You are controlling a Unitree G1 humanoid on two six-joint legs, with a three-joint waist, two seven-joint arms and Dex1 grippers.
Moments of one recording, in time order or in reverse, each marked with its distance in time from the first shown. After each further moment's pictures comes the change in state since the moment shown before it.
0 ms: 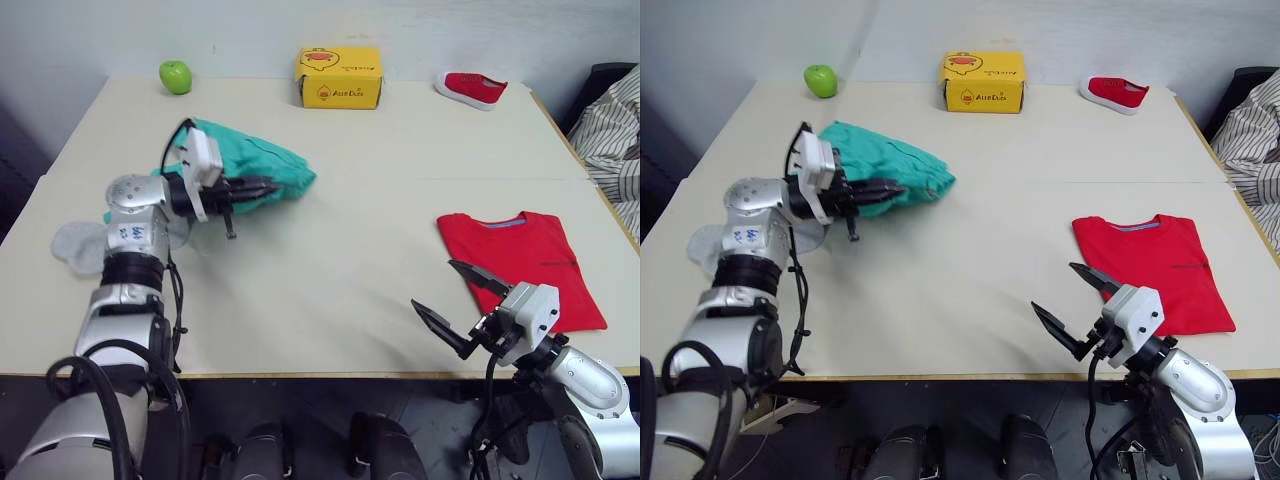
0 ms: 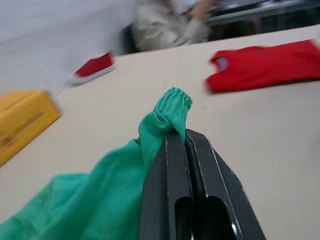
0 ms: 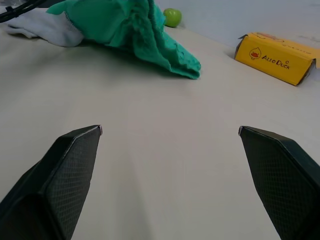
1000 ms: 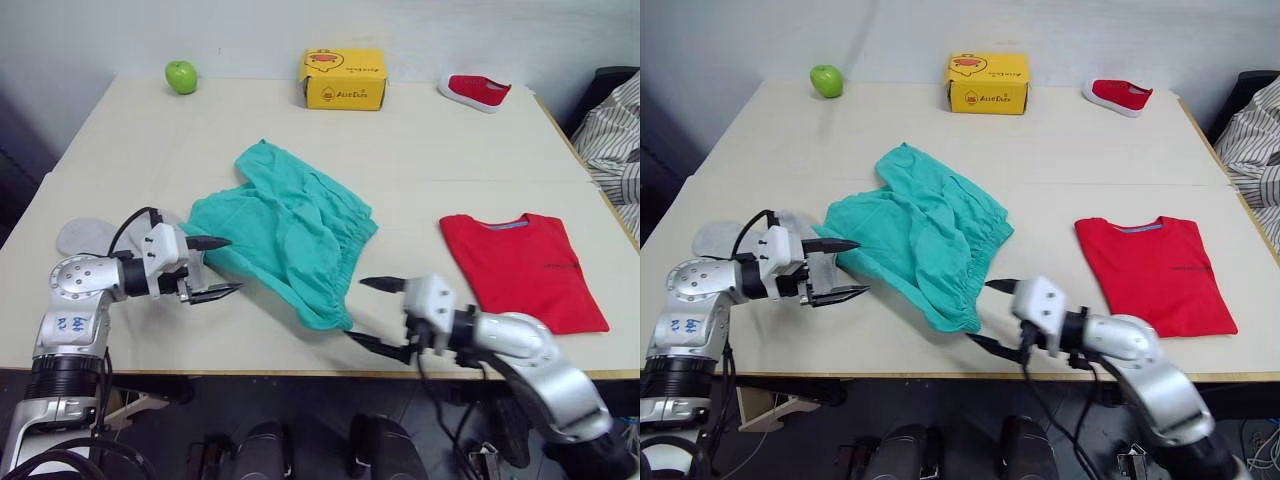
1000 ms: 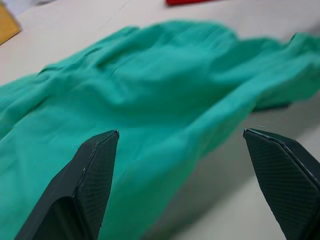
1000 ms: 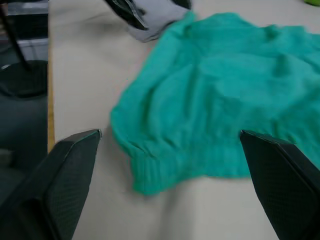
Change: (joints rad) left arm 0.549 0.252 0.010 -0.458 -0.002 0.016 0.185; right arm -0.373 -0.051 0.461 -0.003 -0.175 0.317 0.031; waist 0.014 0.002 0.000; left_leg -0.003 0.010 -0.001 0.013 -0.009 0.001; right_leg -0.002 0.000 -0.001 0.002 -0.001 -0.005
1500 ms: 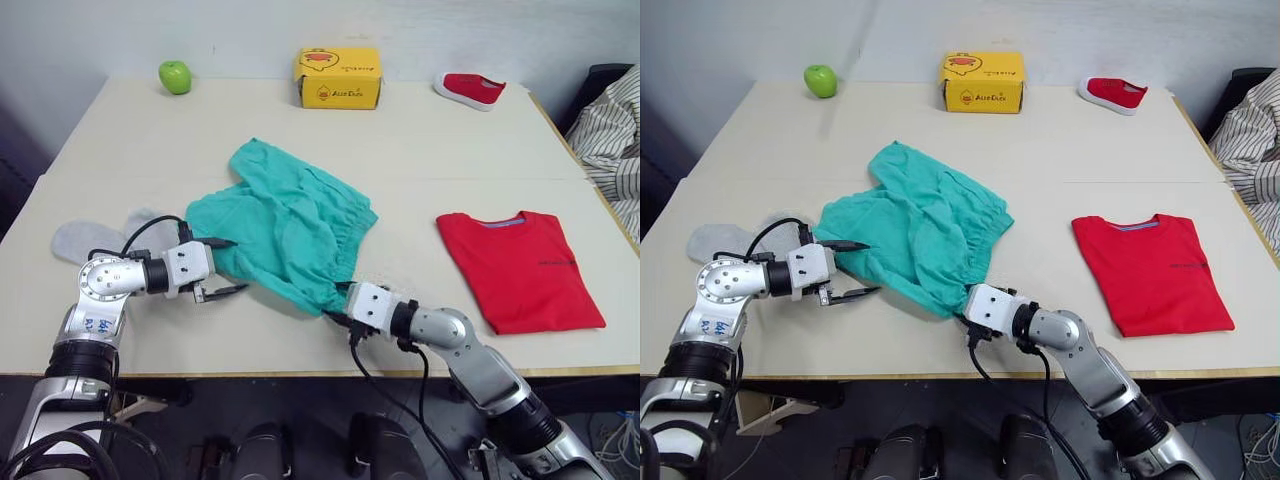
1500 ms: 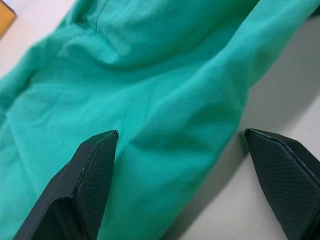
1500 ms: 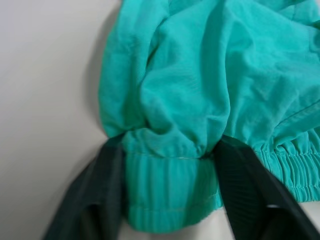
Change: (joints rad) left arm -0.126 -0.012 -0.124 0.265 0.206 -0.329 0.147; right arm -0.110 0.113 0.143 0.266 -0.319 -0.172 -0.139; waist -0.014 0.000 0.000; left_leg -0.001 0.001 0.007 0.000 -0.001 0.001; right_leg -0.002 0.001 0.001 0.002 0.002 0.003
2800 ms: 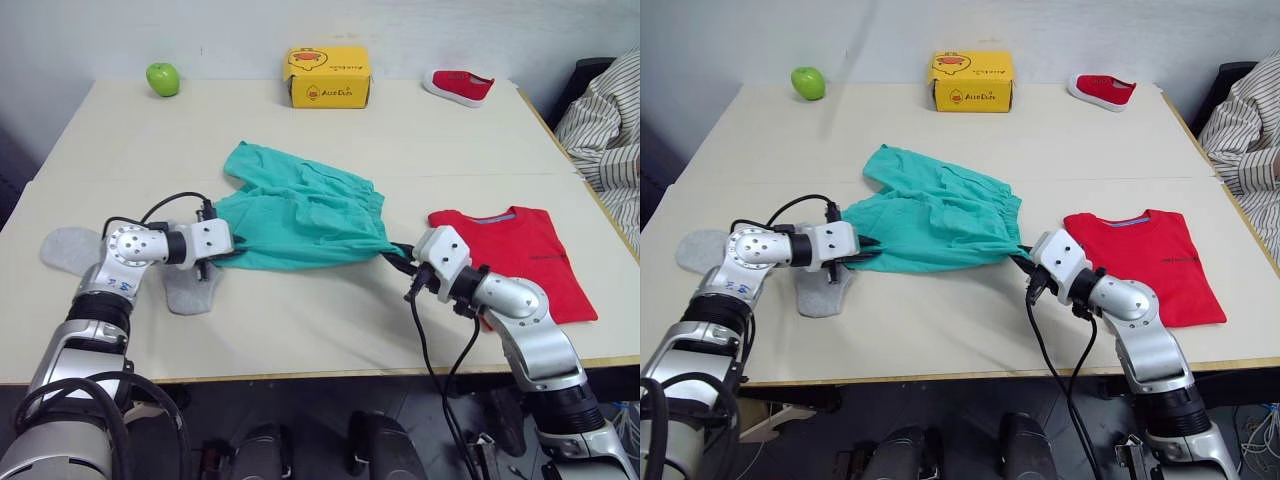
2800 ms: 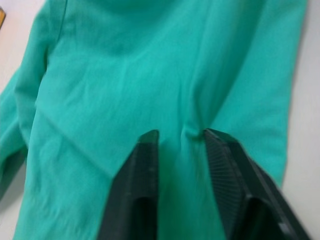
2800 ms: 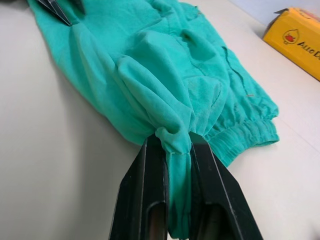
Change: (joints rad) left arm -0.319 -0.001 -0.175 0.413 0.204 -0.093 0.127; right arm -0.030 -0.060 -0.357 0.006 0.221 0.063 0.081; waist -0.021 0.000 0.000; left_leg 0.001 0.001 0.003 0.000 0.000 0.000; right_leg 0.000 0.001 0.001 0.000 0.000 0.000
